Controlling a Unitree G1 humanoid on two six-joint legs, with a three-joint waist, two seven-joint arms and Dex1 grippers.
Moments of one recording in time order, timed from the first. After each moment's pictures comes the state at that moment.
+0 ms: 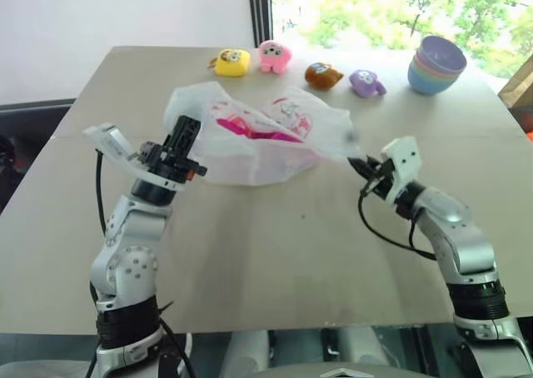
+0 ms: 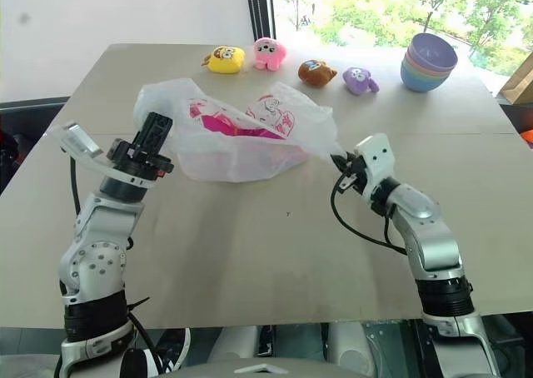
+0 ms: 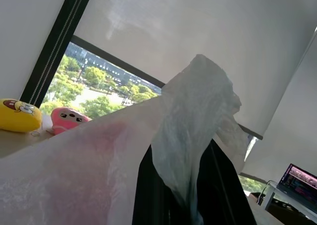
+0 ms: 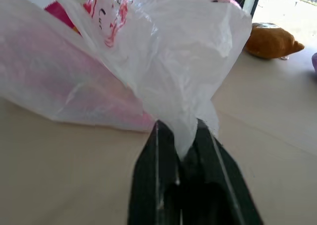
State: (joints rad) left arm -0.24 0.33 0.35 -0.32 -0.94 0.32 -0.45; right arm -0.35 -0.32 -0.02 -0.19 0.31 0.41 0.54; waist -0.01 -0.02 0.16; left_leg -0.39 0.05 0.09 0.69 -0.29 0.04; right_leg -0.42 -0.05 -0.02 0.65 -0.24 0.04
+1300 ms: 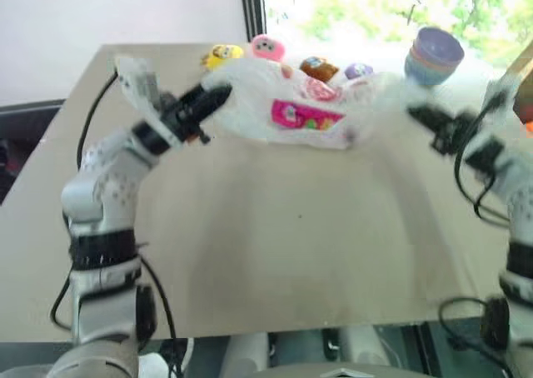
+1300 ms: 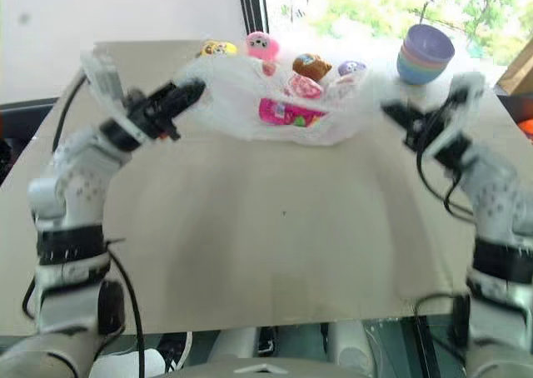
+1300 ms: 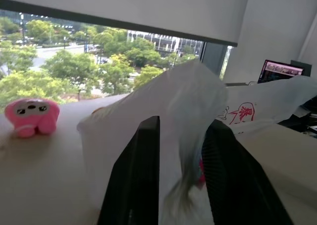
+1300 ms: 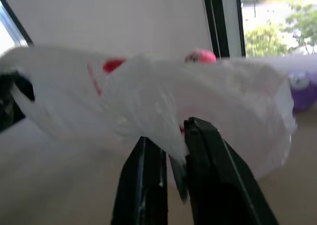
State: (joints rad) left arm -0.40 0.58 0.30 -0.17 -0.68 0.56 -0.76; right arm -0.30 -0.59 -0.27 -0.18 0.70 0.68 0.68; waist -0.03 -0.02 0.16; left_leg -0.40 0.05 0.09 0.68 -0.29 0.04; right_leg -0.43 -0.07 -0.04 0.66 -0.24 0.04
